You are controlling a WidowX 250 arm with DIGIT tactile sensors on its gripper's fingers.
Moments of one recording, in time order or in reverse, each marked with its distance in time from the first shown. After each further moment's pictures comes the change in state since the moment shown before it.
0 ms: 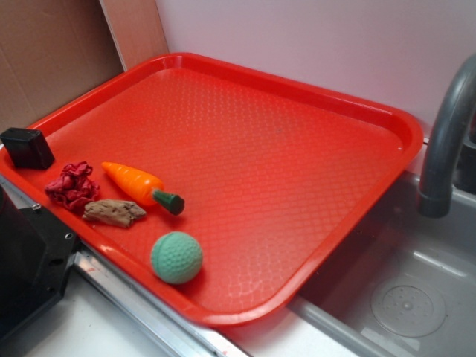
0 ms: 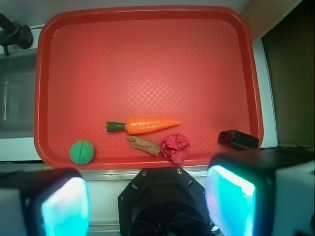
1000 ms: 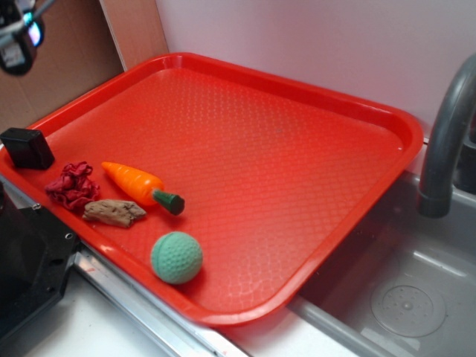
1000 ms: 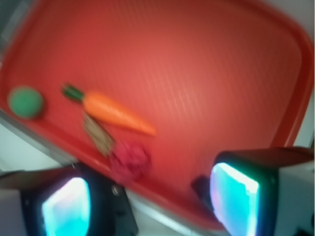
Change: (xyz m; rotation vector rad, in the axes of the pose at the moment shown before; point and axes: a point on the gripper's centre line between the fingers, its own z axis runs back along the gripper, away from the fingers) arm 0.006 0.088 -0.104 -0.087 0.114 -0.525
